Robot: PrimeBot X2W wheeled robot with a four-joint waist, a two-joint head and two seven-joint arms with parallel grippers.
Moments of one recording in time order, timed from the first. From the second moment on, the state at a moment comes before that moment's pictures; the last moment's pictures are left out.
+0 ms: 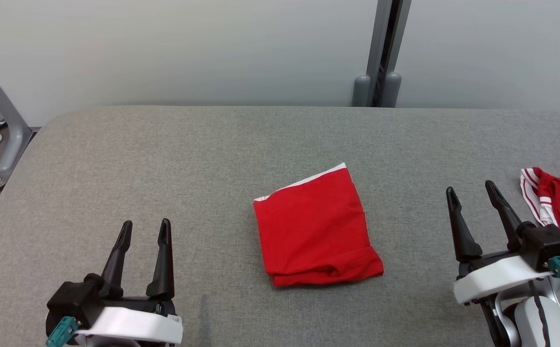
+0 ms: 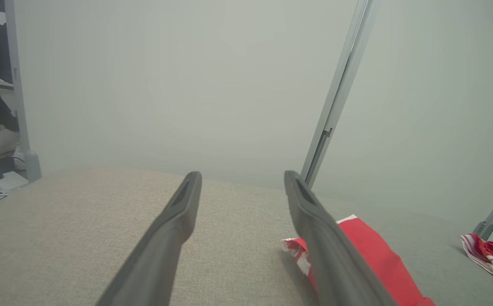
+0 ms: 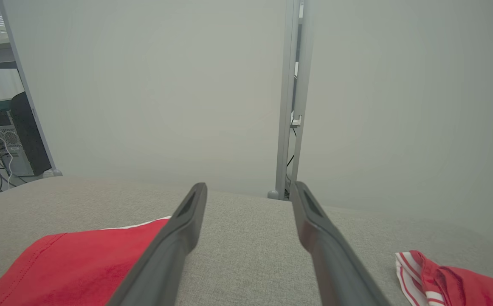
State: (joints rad) left arm -0.01 0.05 -0.08 0.11 -0.35 -0.04 -0.26; right arm -0.21 -0.10 0.06 0.31 0.12 0.13 -0.26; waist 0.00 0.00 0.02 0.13
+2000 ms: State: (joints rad) left arm -0.11 0.05 -0.26 0.10 -0.35 -0.02 -0.26; right arm -0.74 -0.51 1.00 0.63 0.97 0.13 0.03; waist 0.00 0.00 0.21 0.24
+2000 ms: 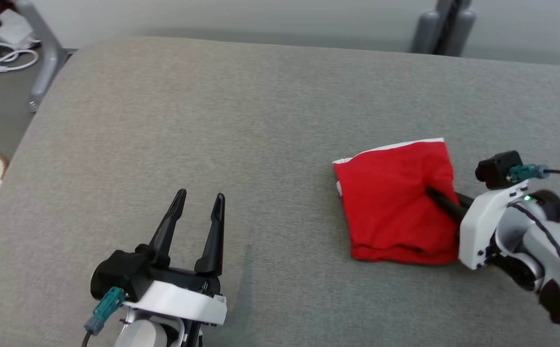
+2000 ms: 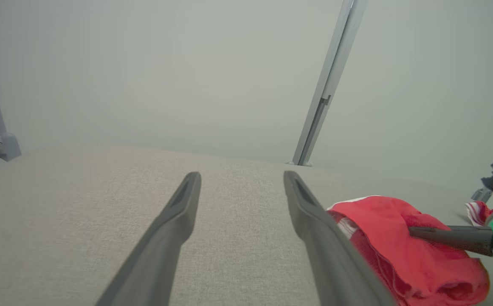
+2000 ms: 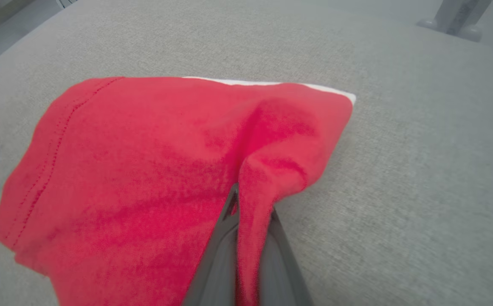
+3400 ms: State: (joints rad) left arm -0.41 0.05 -0.38 0.13 -0.36 -0.06 -0.26; right arm -0.96 -1.23 1.02 0.62 0.68 0.13 0.00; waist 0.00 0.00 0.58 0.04
